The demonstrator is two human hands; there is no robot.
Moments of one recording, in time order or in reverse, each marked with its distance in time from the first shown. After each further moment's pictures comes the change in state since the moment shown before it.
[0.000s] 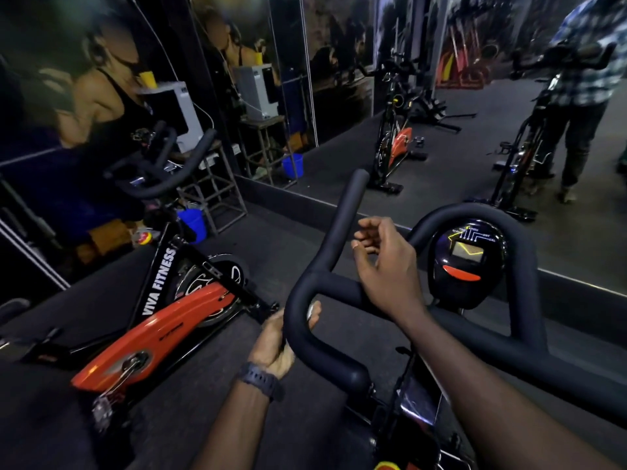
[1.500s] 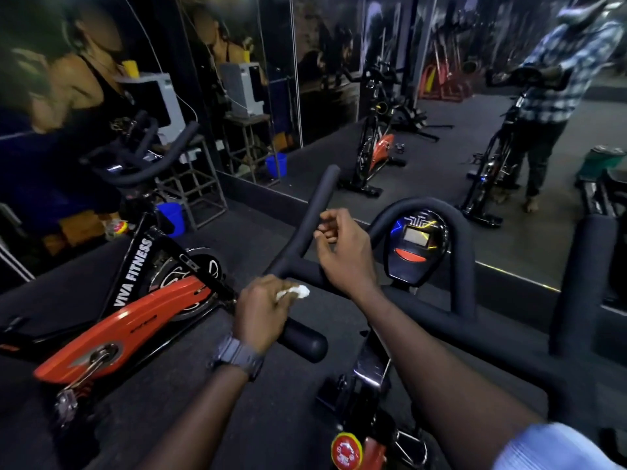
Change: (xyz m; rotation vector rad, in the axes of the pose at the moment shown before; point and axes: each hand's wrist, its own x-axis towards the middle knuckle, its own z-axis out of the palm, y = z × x) left_hand -0.032 -0.002 0.017 1.572 0.000 1.036; right_hand -0.003 0.005 0.002 -0.067 -0.054 -0.001
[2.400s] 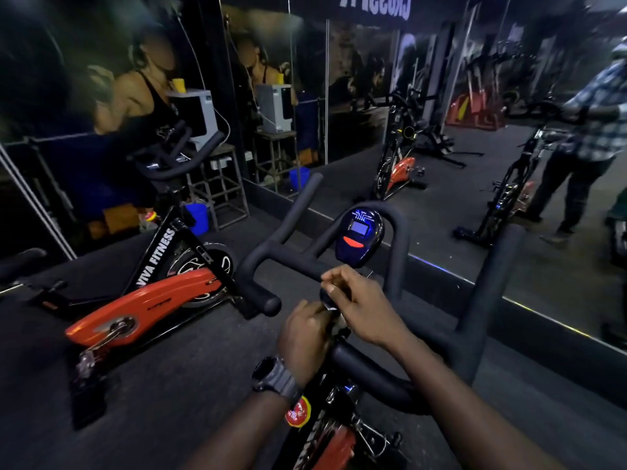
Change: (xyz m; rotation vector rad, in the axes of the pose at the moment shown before) left_hand -0.100 0.144 0.065 0.265 0.024 0.195; right_hand -0.102 0.002 -0.145 0.051 -0.469 -0.027
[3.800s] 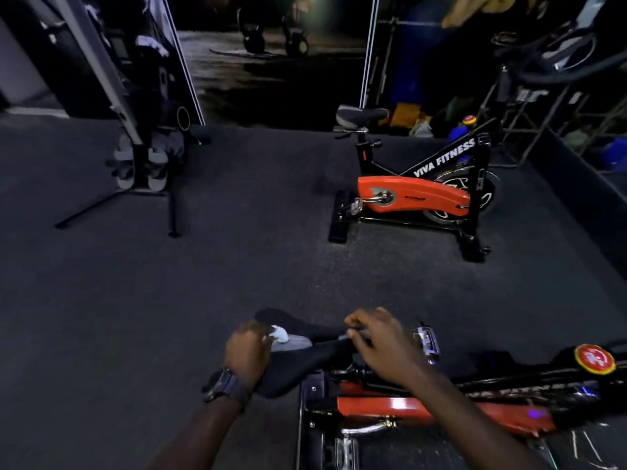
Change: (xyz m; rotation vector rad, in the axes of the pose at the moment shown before) left_hand -0.616 -0.091 -0.265 0.402 0.083 -1.198; right_hand -0.278 -0.220 0.380 -0.115 -0.813 -0.537
